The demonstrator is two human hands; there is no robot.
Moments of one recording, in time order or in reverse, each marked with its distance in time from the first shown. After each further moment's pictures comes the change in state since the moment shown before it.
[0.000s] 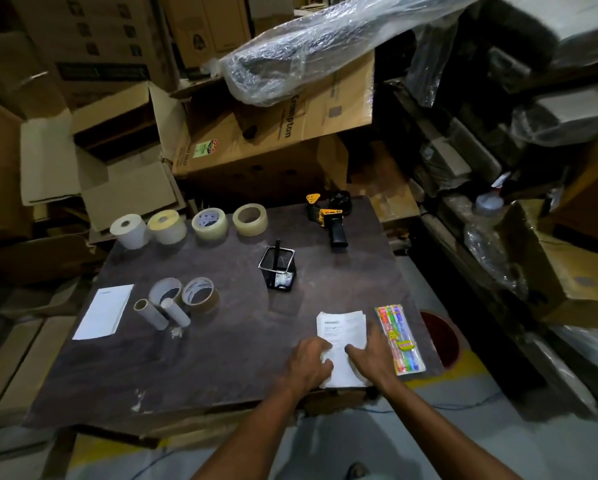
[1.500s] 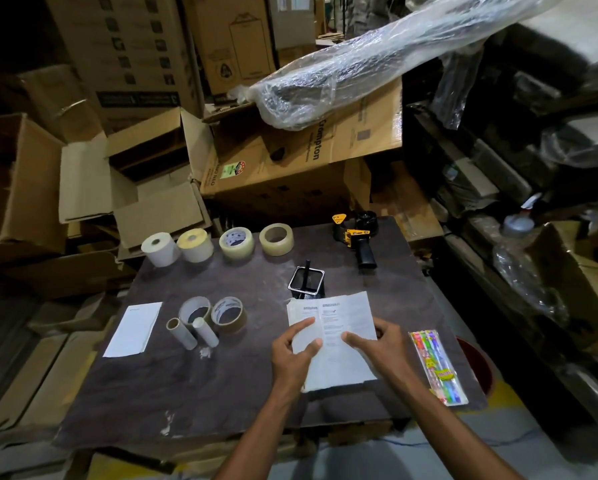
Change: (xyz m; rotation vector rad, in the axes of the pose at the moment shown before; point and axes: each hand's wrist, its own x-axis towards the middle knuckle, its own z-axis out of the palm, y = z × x) left_hand -0.014 -0.025 -0.086 -0.993 0.484 -0.017; right_hand -0.016 -0.106 -0.003 0.484 -0.108 -0.130
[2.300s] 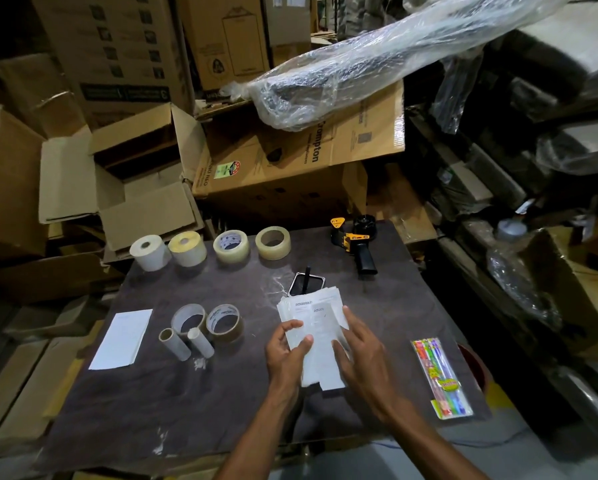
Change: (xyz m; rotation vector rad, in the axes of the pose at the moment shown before) left_hand 0.027 0.006 -0.003 -0.213 0.072 -0.125; right_hand 0.015 0.030 0.040 -0.700 0.102 -0.543
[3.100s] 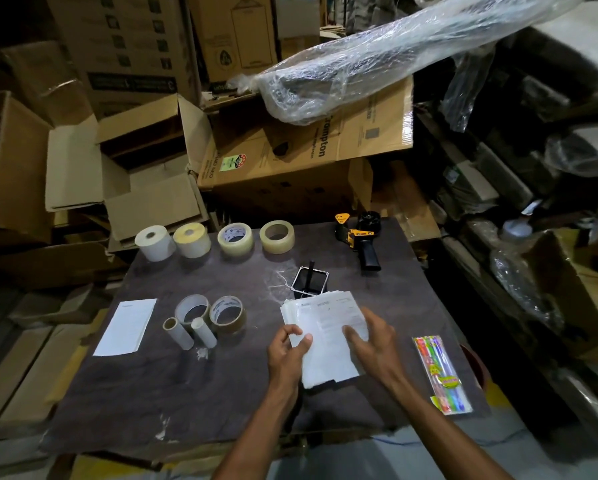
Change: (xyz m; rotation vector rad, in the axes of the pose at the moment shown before) left_hand -0.003 -0.015 -0.012 0.028 -0.010 -0.089; right_hand 0.016 -0.014 -0.027 0.385 -0.022 0.253
